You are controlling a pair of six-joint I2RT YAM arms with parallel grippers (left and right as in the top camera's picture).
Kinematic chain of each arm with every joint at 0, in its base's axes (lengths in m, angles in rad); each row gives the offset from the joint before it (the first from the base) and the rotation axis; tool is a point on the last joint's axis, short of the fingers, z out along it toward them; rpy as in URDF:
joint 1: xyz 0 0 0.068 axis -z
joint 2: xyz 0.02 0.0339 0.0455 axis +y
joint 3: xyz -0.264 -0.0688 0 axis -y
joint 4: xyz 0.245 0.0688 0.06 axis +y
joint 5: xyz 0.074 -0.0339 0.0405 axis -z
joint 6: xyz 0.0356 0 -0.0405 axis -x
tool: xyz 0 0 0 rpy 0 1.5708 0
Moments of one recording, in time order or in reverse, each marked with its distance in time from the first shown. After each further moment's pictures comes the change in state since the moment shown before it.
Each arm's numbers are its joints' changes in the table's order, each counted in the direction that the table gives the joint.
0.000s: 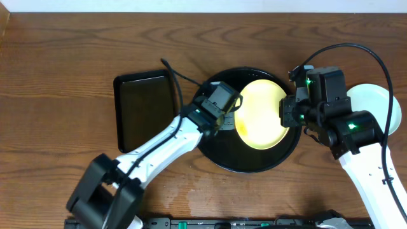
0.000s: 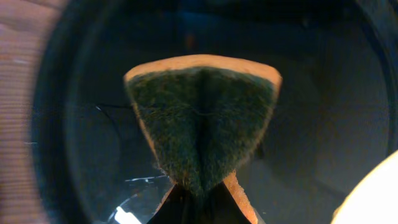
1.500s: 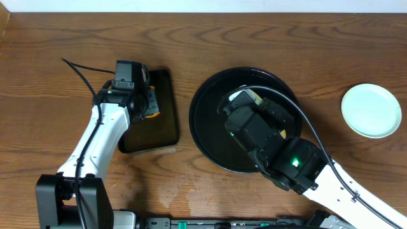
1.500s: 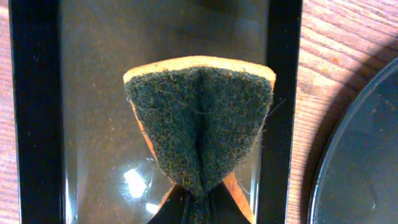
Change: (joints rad) left arm -0.626 -0.119 -0.058 0.167 0.126 -0.399; right arm -0.613 0.022 0.002 -0.068 0.875 0.417
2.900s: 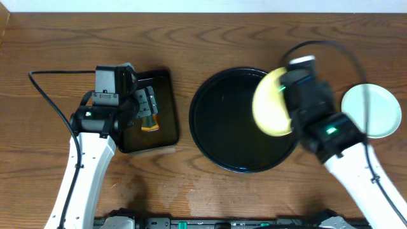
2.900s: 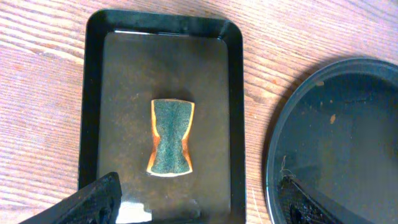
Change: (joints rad) left arm 0.000 -0.287 0.036 0.129 0.000 -0.002; right arm 0.488 0.002 0.002 -0.029 -0.137 -0.241
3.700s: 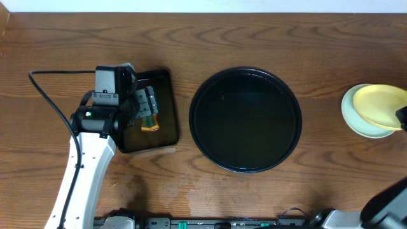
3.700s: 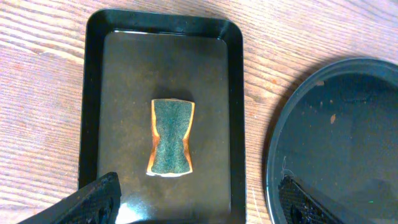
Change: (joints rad) left arm 0.000 0.000 0.000 0.000 0.000 0.000; right arm 1.078 0.382 0.005 -0.178 -0.463 -0.423
